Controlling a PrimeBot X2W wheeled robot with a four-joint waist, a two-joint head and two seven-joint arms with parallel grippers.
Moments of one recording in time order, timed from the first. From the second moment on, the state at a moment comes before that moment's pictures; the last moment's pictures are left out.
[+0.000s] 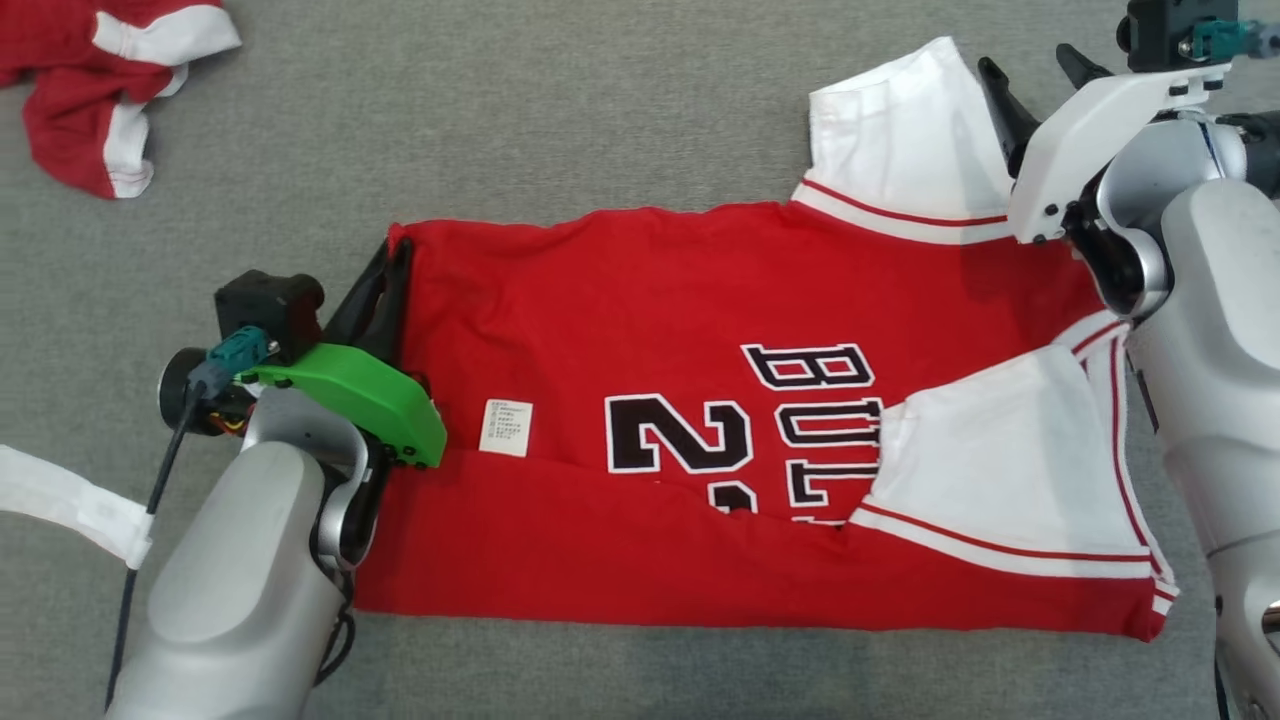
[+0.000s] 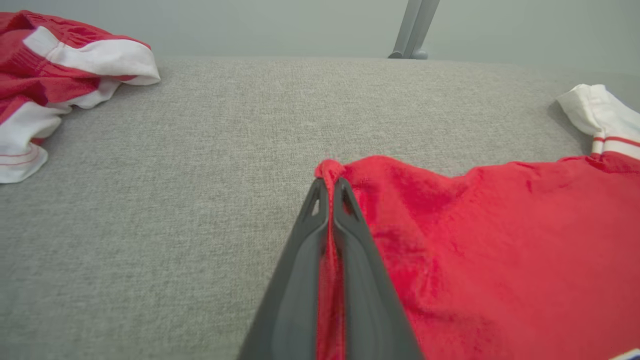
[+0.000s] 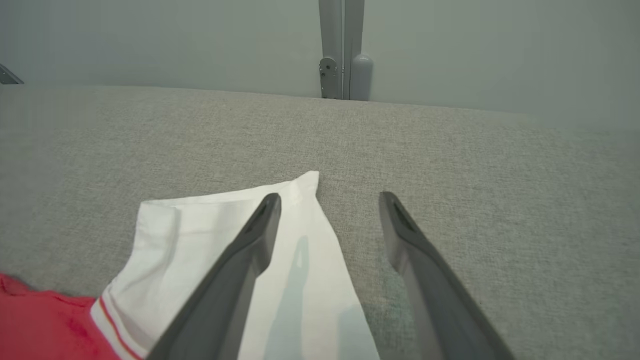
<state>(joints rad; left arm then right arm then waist) -0.57 0.26 -0.45 0.45 -0.56 0.00 -0.10 -0.89 -0.25 0.16 0.64 0.32 0.13 0.24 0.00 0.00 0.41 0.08</state>
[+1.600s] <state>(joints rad) -0.32 0.39 -0.43 0.18 -0.55 0.06 -0.21 -0.45 -0.40 0.26 0.19 0.58 0.13 0.11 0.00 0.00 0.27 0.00</state>
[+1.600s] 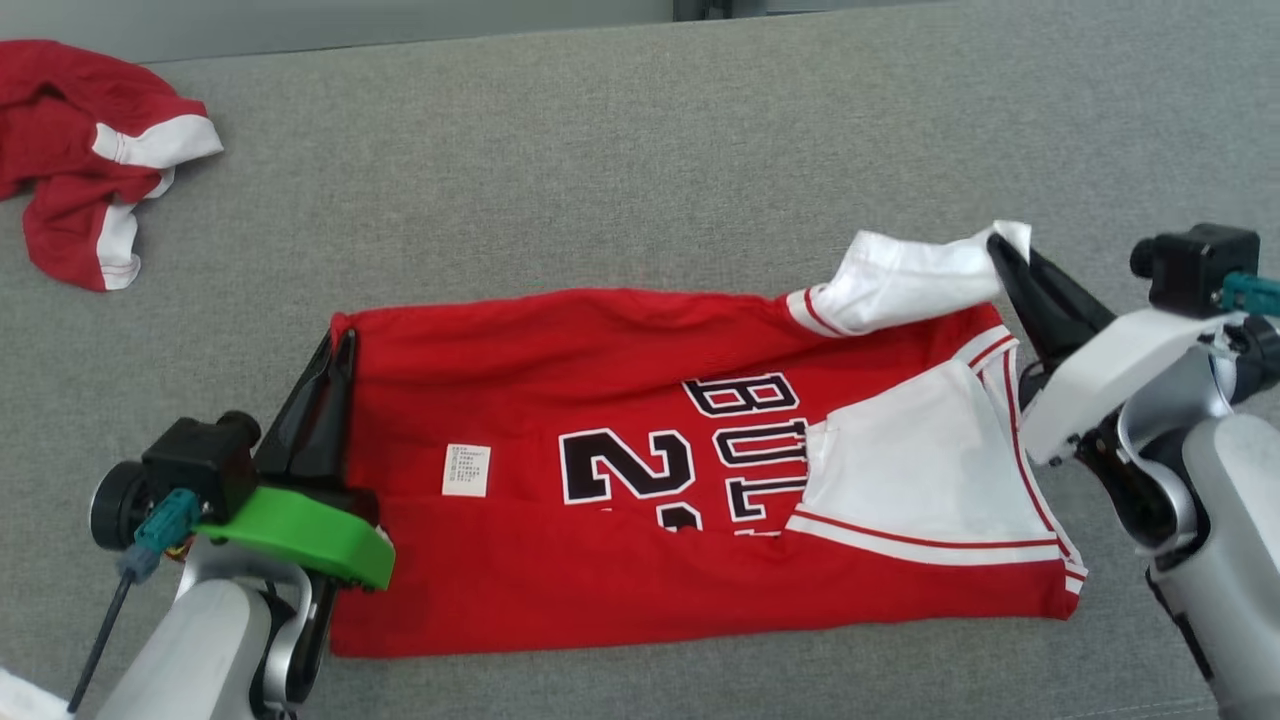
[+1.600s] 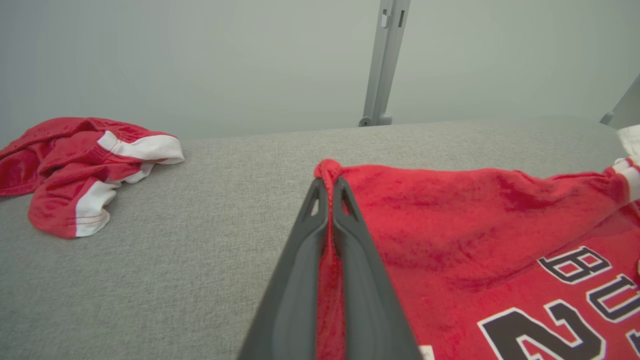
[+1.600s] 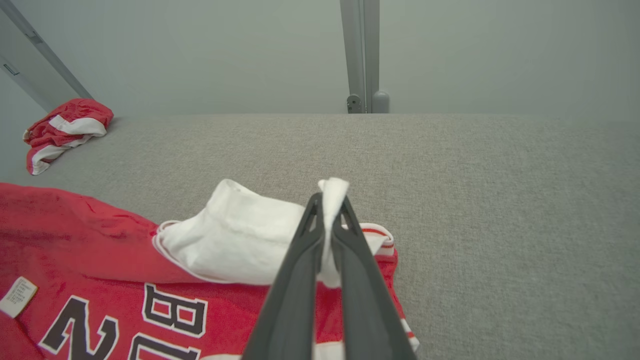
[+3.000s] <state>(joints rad) 0.08 0.17 -0.18 0.02 -0.53 0.04 -0.26 -0.03 -0.18 -0.01 0.08 0.45 0.13 0.16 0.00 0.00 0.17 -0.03</state>
